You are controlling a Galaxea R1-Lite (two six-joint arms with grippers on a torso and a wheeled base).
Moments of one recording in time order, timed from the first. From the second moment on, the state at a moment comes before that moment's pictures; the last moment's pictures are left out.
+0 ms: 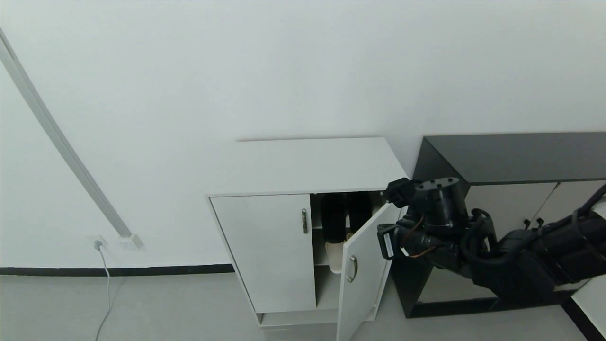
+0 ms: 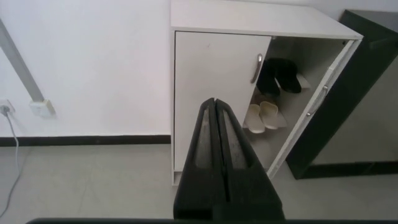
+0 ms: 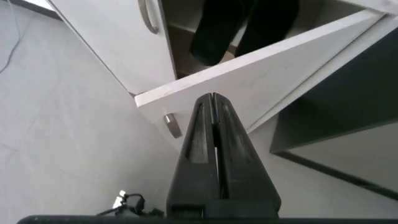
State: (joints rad) left arm 0.00 0.00 0.00 0.00 -0.01 -0.08; right arm 0.62 1.90 -0.88 -0.56 -0.19 0.04
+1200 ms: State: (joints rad) left arm 0.00 0.00 0.00 0.00 -0.01 -0.08; right arm 0.63 2.13 -0.86 -0.86 -0.19 0.03
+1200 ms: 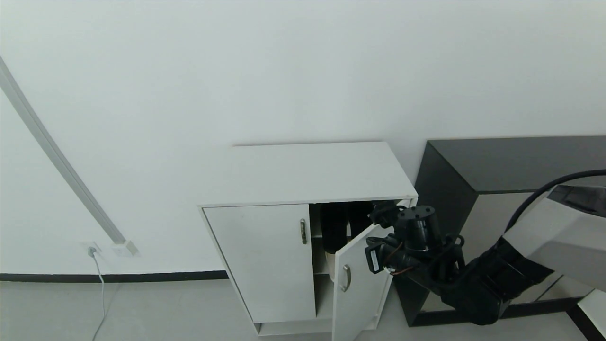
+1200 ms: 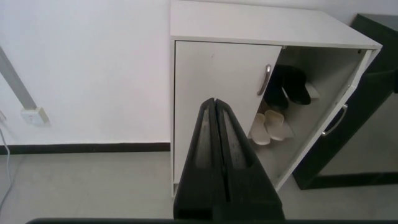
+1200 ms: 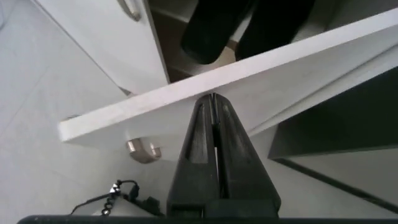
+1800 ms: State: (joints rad) left arm 0.00 0.00 0.00 0.00 0.00 -0.08; right arm 0.62 2.28 -1.05 -0.86 -0.19 0.03
